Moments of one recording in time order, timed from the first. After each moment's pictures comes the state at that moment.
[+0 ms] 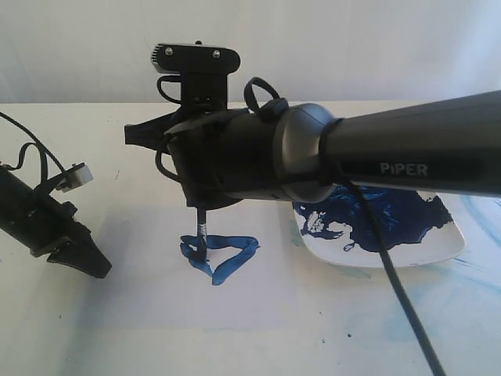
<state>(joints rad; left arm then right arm) 0.00 1.98 -1.07 -0.81 1.05 1.10 1.08 1.94 -1.40 1.74 -0.65 -1.29</state>
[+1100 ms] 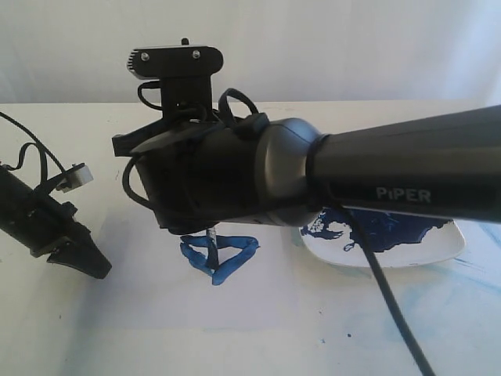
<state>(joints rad) 0.00 1.98 -1.07 -0.81 1.06 1.10 1.16 1.93 -1.40 1.75 -0.81 -1.37</state>
